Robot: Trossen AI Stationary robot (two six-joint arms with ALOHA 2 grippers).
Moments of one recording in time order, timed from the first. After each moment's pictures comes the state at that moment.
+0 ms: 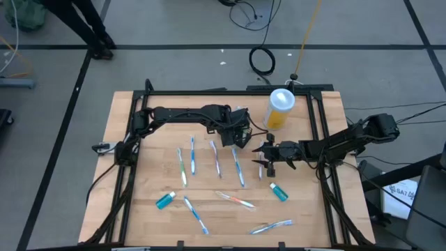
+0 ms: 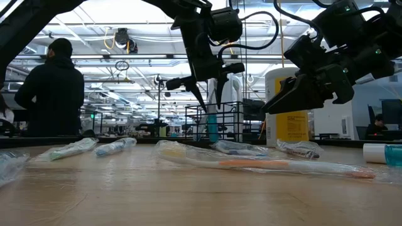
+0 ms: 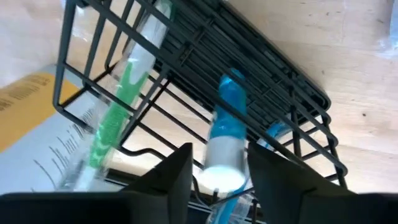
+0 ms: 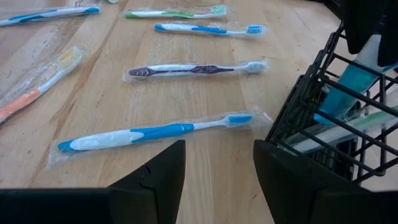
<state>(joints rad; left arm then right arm) 0.18 2.14 1.86 -0.92 -0.30 1.76 0.09 1.32 0.30 0.58 0.16 -0.07</state>
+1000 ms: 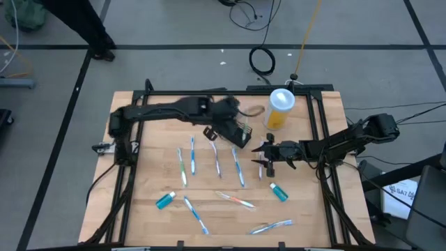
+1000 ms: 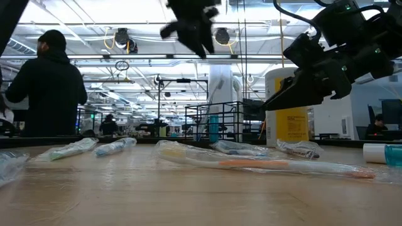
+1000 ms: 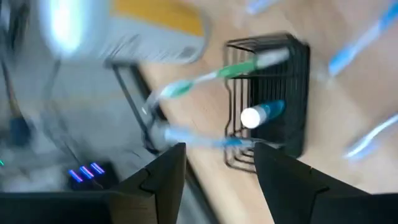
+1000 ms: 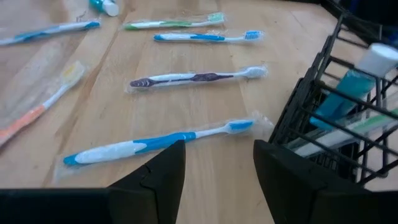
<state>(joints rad) 0.13 1.85 1.86 -0.93 -0.29 0.92 0.09 1.32 0.30 0.61 0.15 -0.01</state>
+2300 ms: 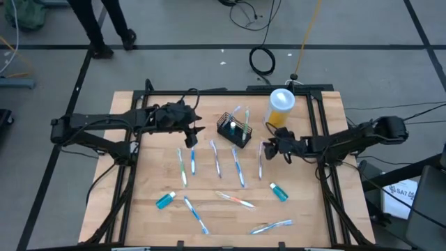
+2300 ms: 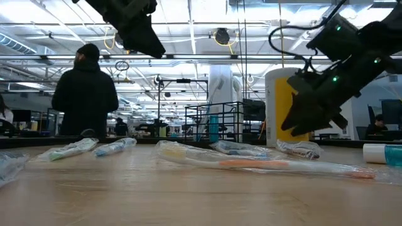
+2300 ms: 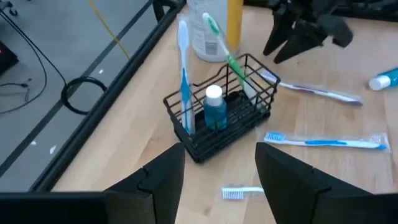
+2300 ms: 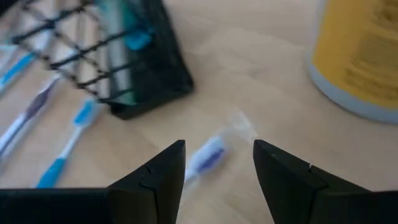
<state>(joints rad) 0.17 1.19 0.97 -0.39 -0.18 -0.04 -0.01 1.20 0.30 0.13 0.44 0.88</state>
